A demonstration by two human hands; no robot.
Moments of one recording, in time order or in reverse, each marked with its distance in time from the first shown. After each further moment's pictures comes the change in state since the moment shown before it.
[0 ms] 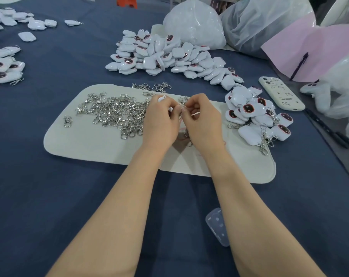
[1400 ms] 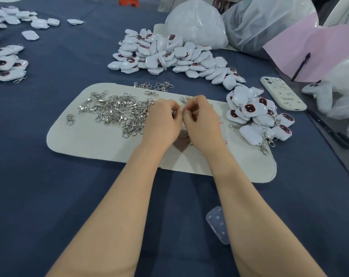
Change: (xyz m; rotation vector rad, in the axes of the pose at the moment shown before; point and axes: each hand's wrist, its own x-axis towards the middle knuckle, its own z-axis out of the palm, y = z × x) left_hand 0.001 -0.001 -0.005 0.102 -0.102 -0.018; right_hand 0.000 0.004 0.001 0.005 -0.104 0.005
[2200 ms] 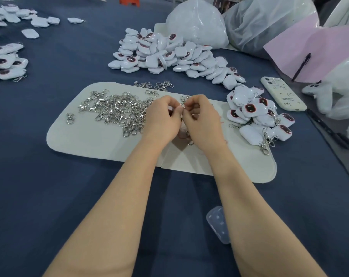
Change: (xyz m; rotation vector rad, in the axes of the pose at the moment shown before) left_hand -0.001 0.008 -0.007 -0.184 -0.034 -0.112; right_hand 0.002 0.002 0.001 0.090 0.016 0.006
